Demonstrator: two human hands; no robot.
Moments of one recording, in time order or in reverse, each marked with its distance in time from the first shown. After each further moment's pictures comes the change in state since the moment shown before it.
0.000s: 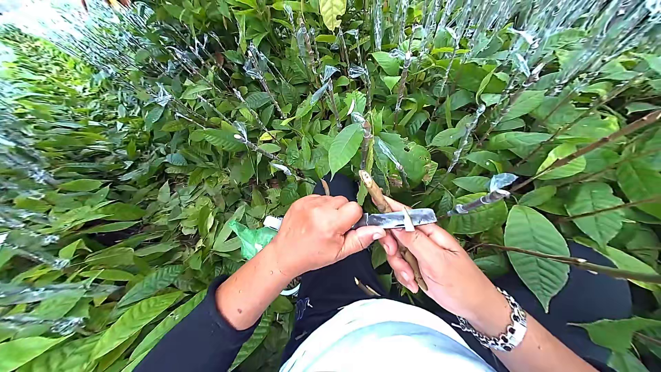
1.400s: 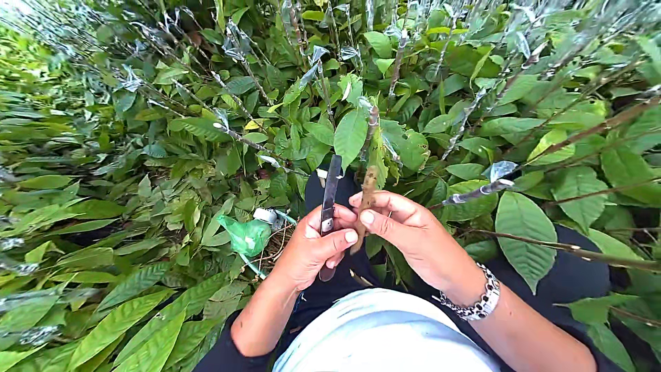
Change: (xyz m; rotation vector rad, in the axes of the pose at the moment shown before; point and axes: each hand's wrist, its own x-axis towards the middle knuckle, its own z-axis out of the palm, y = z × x) left_hand -0.042 0.029 0.033 -1.748 0.144 -0.773; right_hand 0.018 0.012 -0.002 -0.121 0.092 -0.061
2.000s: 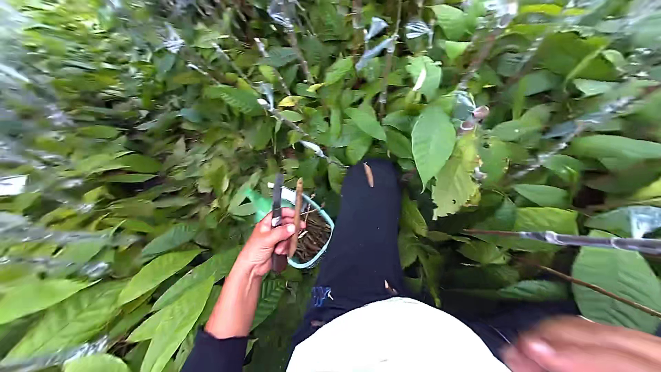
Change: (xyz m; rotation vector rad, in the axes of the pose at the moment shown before) left_hand -0.081 0.010 -0.126 0.073 0.546 -0.141; right_hand -0.064 -0.070 -0.040 -0.537 -0.384 -0.270
